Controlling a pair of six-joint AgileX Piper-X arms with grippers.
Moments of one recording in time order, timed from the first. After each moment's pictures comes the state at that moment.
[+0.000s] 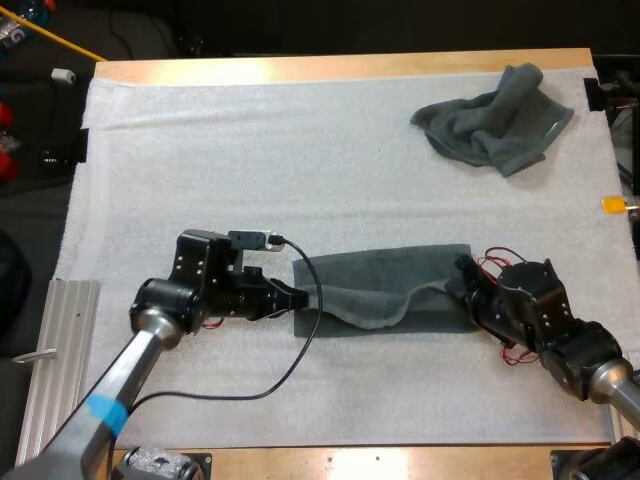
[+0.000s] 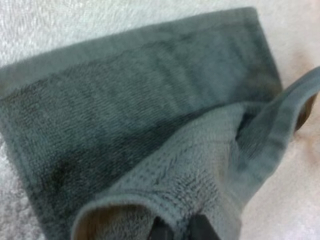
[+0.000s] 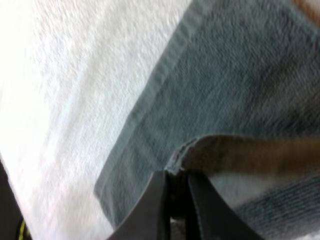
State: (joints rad) left arm -0.24 1.27 -0.63 0.53 0.71 -1.98; right arm 0.50 1.07 -0.44 0.22 -0.06 -0.48
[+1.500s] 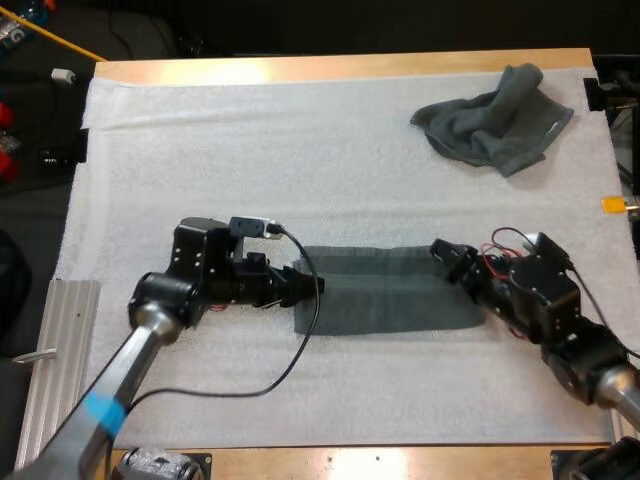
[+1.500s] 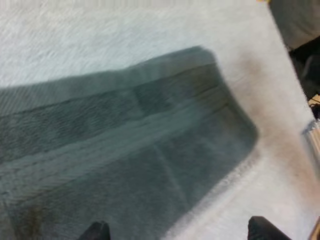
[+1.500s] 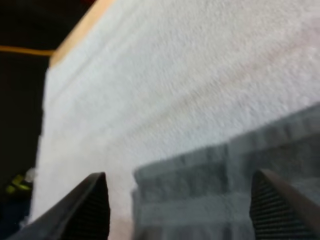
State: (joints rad) left arm -0.24 1.20 -0.67 0.50 0.79 -1.97; right arm 0.50 0.99 -0.45 0.08 -0.08 -0.91
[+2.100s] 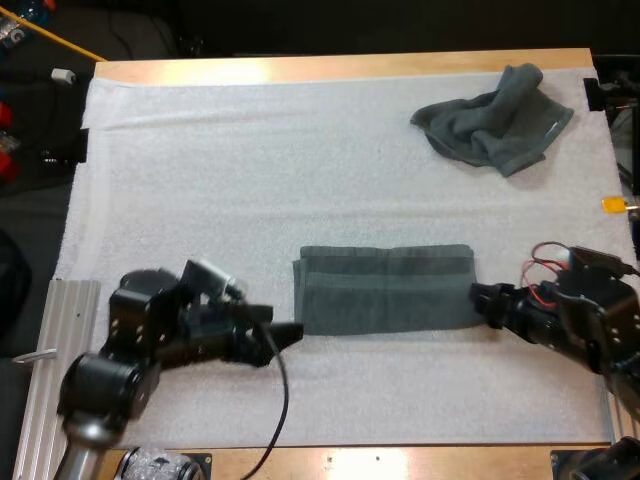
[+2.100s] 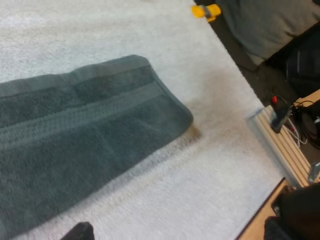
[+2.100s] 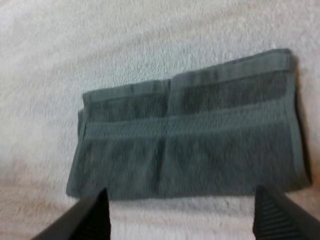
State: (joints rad) left arm -0.24 0.66 -0.67 0.89 0.77 -1.94; right arm 0.50 0.72 -0.73 0.88 -0.08 -1.18
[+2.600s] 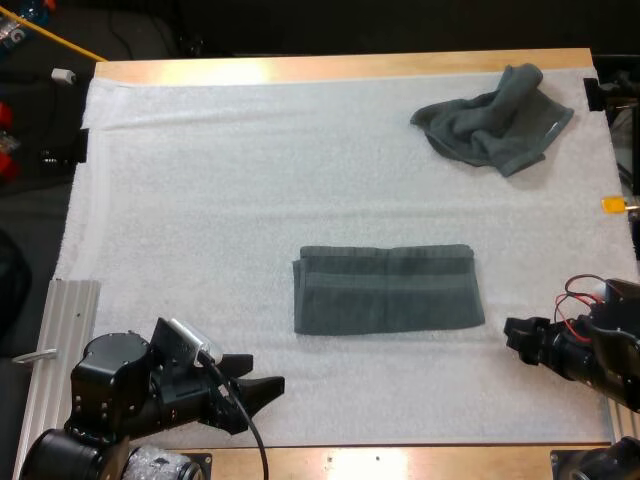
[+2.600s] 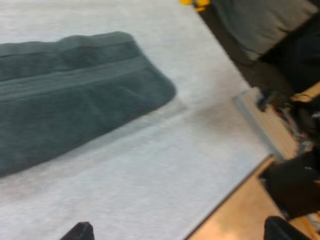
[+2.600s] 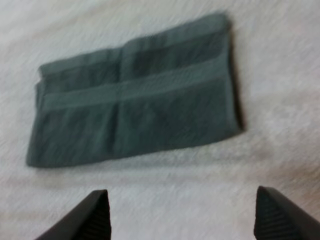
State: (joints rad) left arm -0.24 0.42 -0.67 1.13 0.72 -1.95; right arm 0.50 0.61 -0.77 1.14 0.01 -1.18
